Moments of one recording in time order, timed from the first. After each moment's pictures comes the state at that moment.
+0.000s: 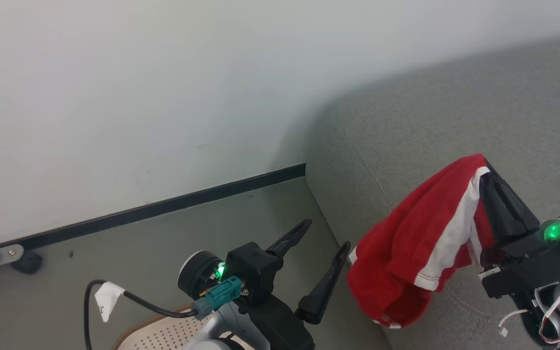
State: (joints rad) left arm -0.37 0.12 -0.66 -0.09 -0.48 0.03 0.20; right arm -0.41 -0.53 0.47 0.06 0.68 0.03 -0.25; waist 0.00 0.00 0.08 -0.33
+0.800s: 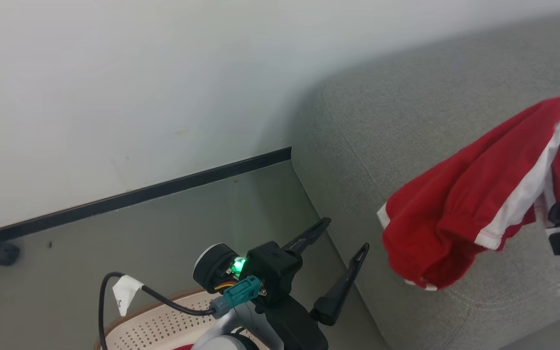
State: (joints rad) left arm -0.41 0.11 -0.70 -0.07 -0.47 0.00 0.19; right arm -0.40 -0.58 0.28 -0.04 0.72 0.05 -0.25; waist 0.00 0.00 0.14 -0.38
